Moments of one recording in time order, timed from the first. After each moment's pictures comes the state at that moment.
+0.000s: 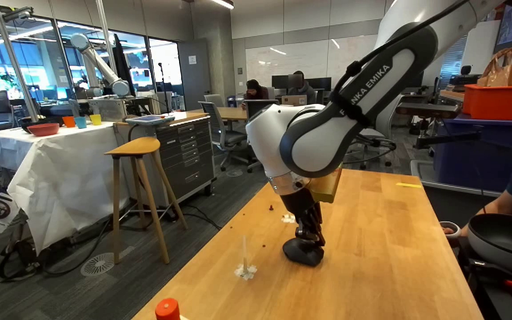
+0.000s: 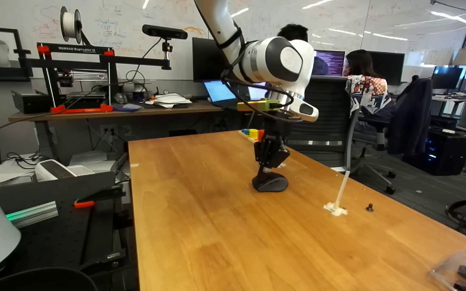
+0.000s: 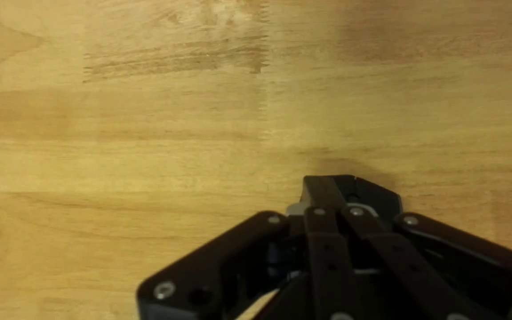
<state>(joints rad) 0.08 0.62 0.00 -1.77 -0.19 2.00 0.22</state>
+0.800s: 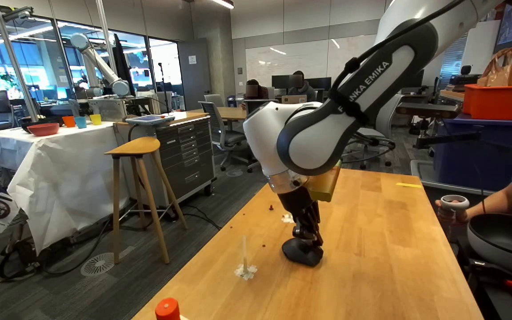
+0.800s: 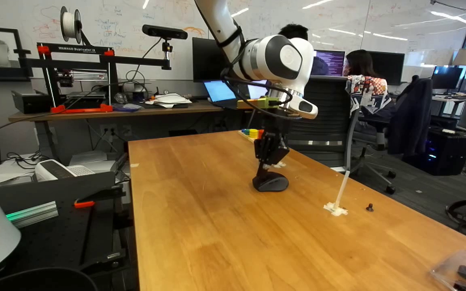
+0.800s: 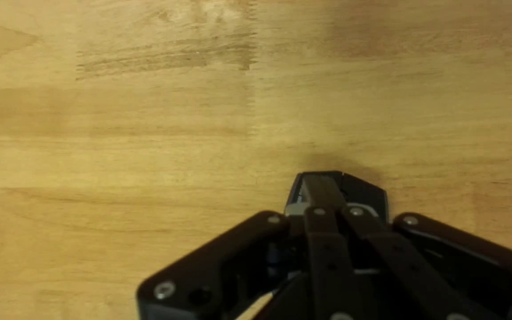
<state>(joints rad) 0.09 0.62 0.00 -1.76 -0.17 1.99 0.22</state>
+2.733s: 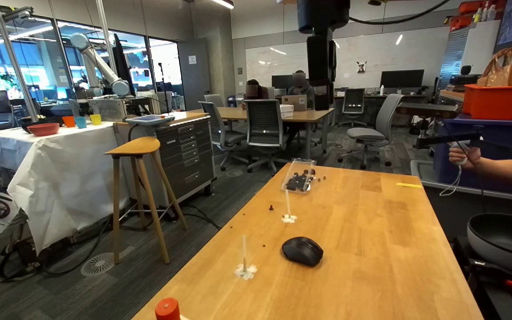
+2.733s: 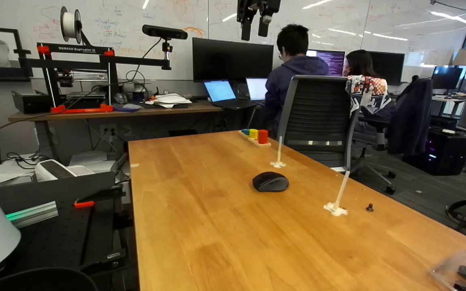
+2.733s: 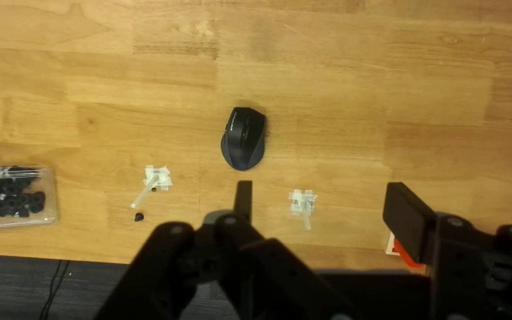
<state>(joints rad) 0.10 0.02 0.07 -1.76 -0.05 1.71 0.10</state>
